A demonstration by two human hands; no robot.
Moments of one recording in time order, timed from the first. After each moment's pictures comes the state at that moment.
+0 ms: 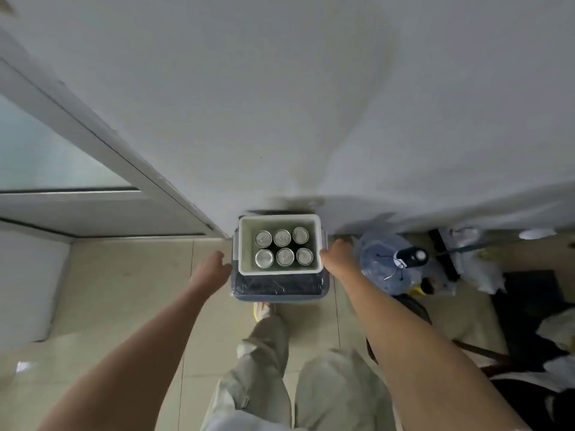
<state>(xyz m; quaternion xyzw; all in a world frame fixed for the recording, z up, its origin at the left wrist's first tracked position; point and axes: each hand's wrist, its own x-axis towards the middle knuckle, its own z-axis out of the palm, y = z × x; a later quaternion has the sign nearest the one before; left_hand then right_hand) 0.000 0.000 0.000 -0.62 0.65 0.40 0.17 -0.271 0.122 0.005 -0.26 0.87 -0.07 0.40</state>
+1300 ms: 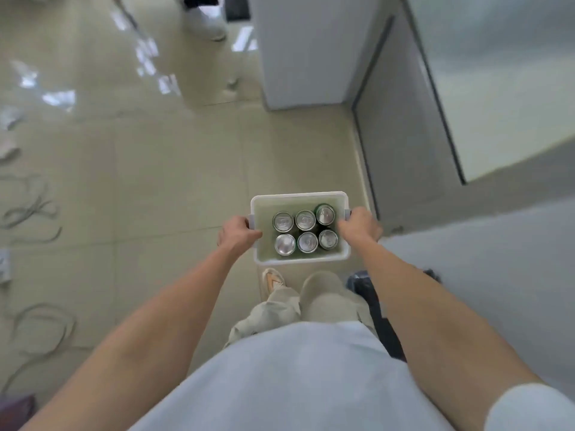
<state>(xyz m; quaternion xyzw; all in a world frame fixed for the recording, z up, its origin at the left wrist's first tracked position) 0.296 0.241 0.046 -0.89 0.01 0.40 -0.21 0.148 0.020 0.032 -0.77 0.56 0.20 0.24</state>
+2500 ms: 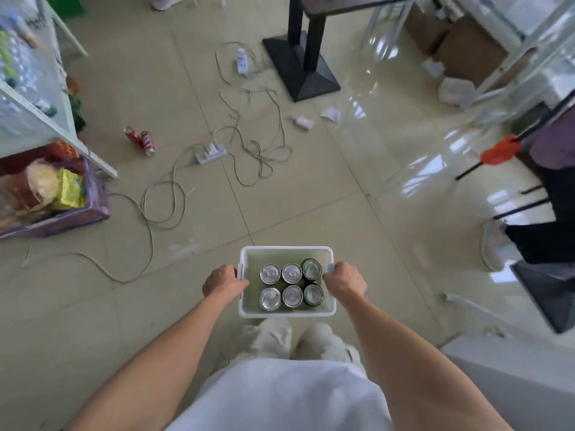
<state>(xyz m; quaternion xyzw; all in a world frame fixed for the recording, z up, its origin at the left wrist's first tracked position) 0.630 0.653 0.054 -0.73 -0.54 0.26 -0.32 0.799 0.449 0.050 -0.93 -0.04 0.36 0.05</state>
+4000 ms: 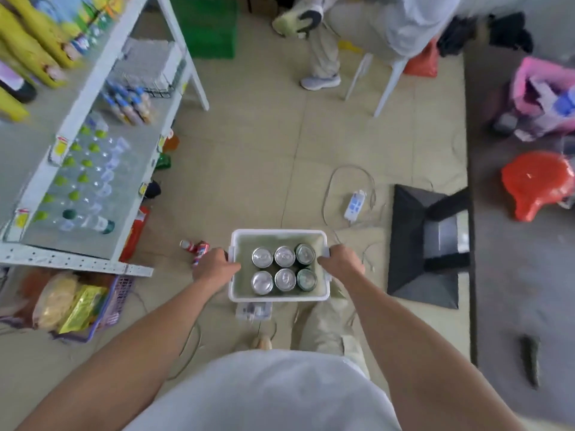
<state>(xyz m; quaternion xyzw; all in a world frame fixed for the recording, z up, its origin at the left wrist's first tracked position) 1.162 1.608 0.055 -0.55 -0.73 0.09 -0.39 1.443 1.543 0.042 -0.84 -0.34 0.42 -0.06</state>
